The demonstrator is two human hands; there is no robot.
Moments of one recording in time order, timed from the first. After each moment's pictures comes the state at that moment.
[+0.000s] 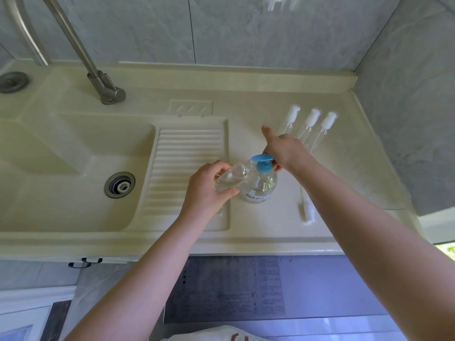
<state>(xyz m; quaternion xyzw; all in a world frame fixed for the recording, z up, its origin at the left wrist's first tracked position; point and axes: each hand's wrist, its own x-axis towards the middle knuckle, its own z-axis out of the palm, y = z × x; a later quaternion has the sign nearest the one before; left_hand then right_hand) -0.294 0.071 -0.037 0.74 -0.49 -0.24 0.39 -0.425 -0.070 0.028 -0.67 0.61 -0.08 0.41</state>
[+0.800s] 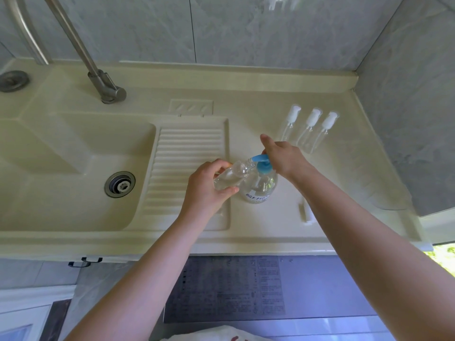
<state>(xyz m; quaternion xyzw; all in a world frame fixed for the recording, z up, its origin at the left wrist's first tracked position) -0.294 0.071 -0.035 0.74 -0.49 -0.23 0.41 -0.432 -0.059 0.020 -0.71 0.59 -0.06 0.38</state>
